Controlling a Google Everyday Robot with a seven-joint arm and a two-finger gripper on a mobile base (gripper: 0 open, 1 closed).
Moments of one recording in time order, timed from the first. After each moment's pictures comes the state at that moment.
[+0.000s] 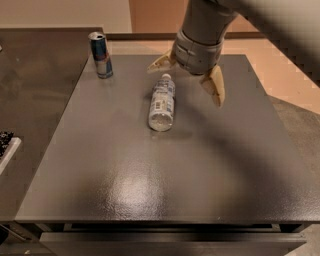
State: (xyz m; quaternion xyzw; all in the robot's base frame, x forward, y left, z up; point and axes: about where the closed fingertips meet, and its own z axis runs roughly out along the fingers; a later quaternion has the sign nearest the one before) arm 0.563 -0.065 0.908 -0.96 0.26 -0.06 0.10
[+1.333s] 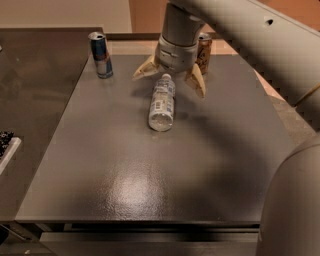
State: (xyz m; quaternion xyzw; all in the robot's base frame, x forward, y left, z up) arm 0.607 -0.036 0.875 -0.99 0.15 -0.03 0.08
